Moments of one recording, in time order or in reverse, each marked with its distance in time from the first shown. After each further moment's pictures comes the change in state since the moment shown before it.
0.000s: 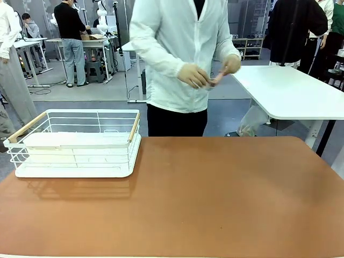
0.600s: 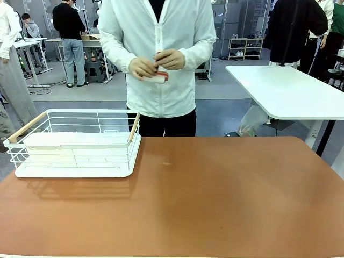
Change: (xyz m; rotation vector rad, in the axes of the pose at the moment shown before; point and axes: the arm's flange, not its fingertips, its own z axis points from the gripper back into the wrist) left arm 0.000 0.000 0.000 0.000 0.000 0.000; right arm 0.000 0.000 0.000 0.000 0.000 0.000
